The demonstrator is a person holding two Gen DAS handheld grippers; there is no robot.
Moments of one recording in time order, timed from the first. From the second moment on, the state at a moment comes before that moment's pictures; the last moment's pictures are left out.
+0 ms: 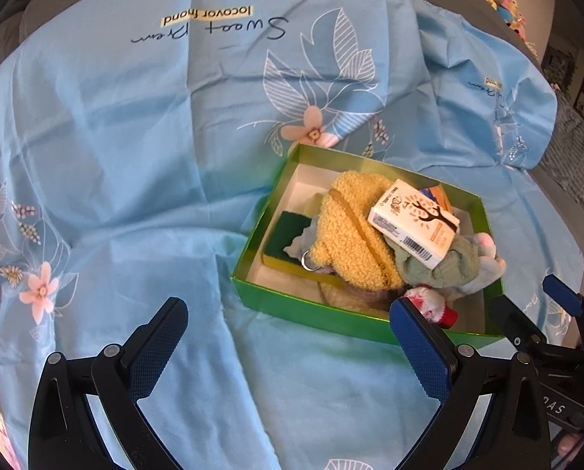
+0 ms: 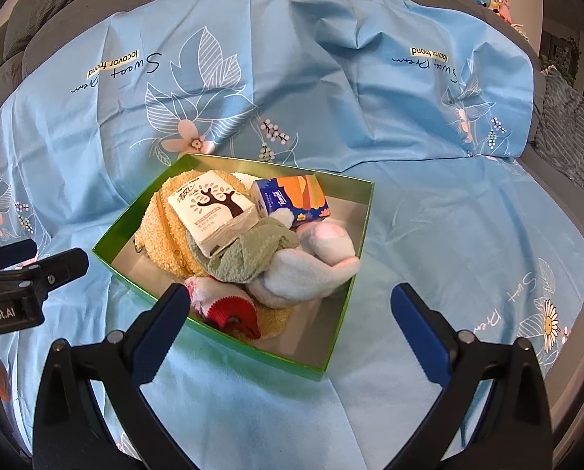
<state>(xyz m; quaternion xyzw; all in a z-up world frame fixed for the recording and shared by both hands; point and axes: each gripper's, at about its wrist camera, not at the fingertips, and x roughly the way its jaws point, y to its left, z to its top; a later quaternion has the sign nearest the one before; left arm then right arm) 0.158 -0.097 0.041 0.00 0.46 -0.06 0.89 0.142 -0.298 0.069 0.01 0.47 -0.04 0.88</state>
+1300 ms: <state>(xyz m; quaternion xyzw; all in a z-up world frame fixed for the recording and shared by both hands) 0.175 -0.103 0.028 0.02 0.48 -0.06 0.87 0.157 -0.298 0.062 0.02 0.47 -0.03 0.88</state>
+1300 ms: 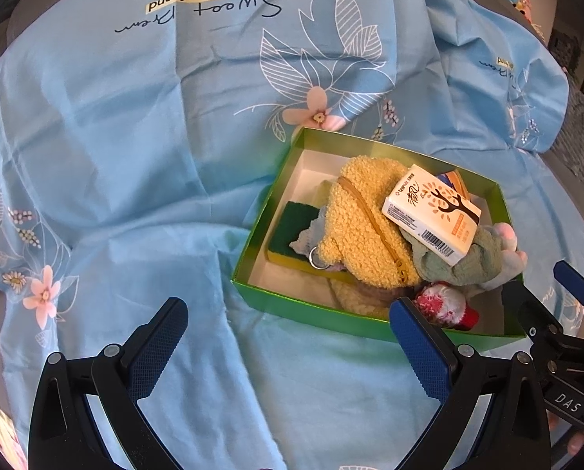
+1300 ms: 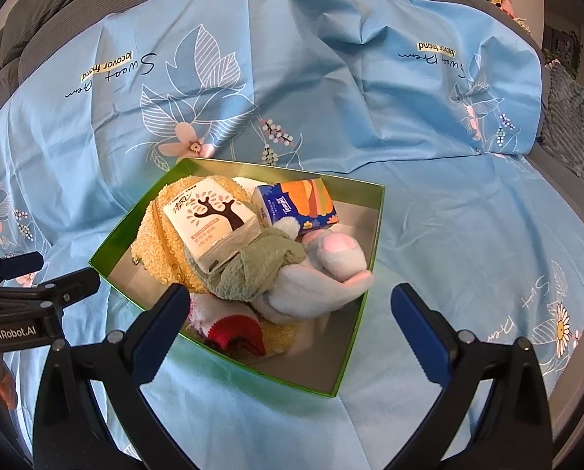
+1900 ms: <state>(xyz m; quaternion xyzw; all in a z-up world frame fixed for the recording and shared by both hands) 0.177 -0.104 0.024 0.02 0.49 -0.06 0.87 0.159 -0.296 0.060 0.02 0.47 -0.03 0.88</state>
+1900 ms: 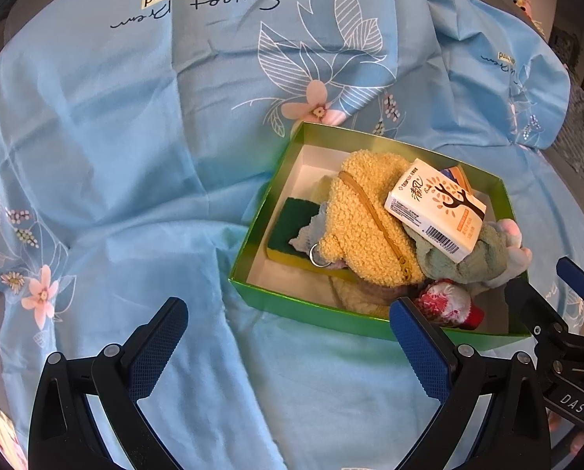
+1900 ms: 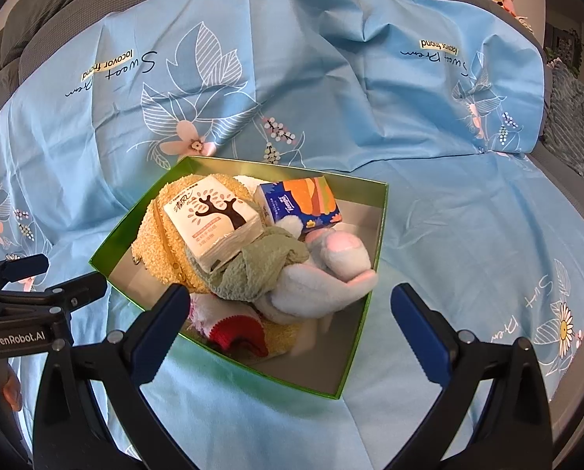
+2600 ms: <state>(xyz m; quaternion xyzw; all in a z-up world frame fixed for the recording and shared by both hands) 0.174 -0.105 0.024 0.03 0.48 -0.05 0.88 0.161 -0.294 0.057 0.02 0.47 -0.03 0.88</state>
